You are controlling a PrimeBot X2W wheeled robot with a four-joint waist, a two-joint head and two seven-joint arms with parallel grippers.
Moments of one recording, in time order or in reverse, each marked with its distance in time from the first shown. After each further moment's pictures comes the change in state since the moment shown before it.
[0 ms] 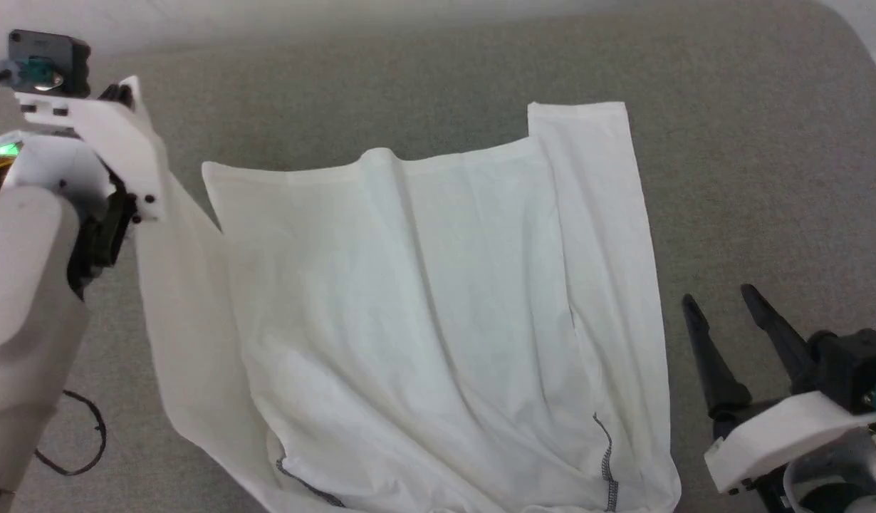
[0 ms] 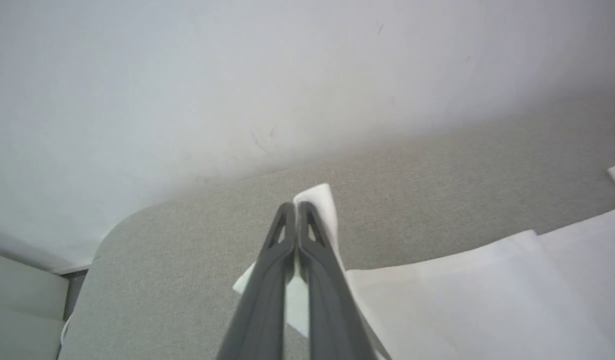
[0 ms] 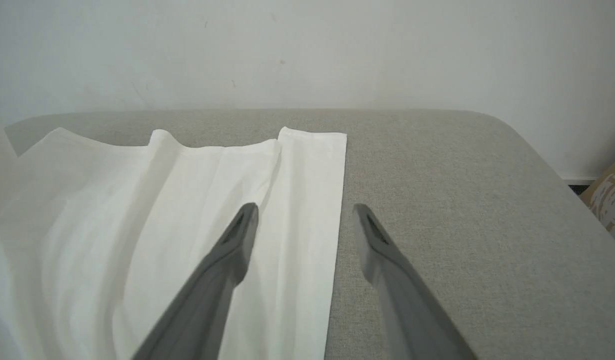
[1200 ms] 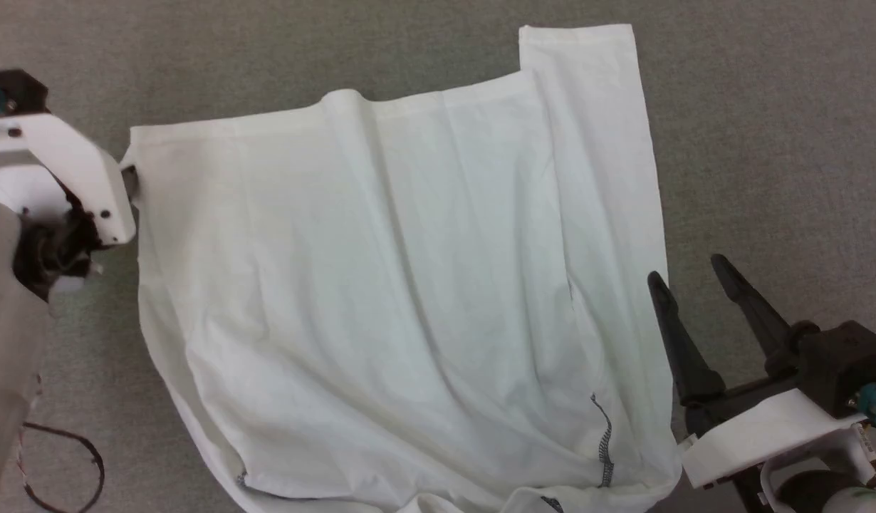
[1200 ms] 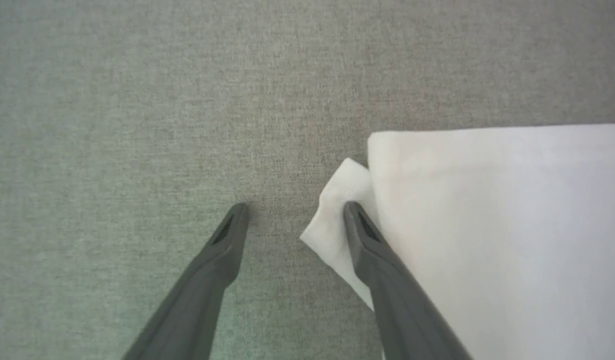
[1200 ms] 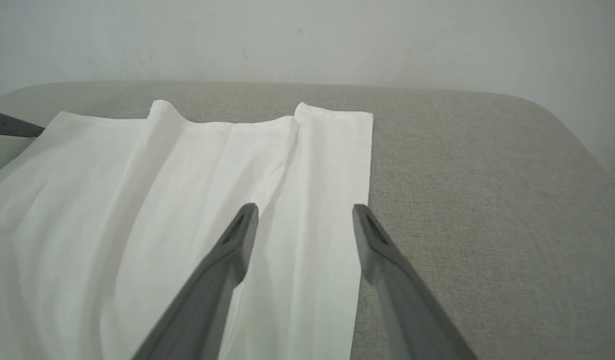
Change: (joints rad) left arm 0.012 -0.020 0.089 0.150 -0.175 -0.064 0.245; right arm -0.023 -0.004 0.082 -0.077 -0.023 0.000 -0.019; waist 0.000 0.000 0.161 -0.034
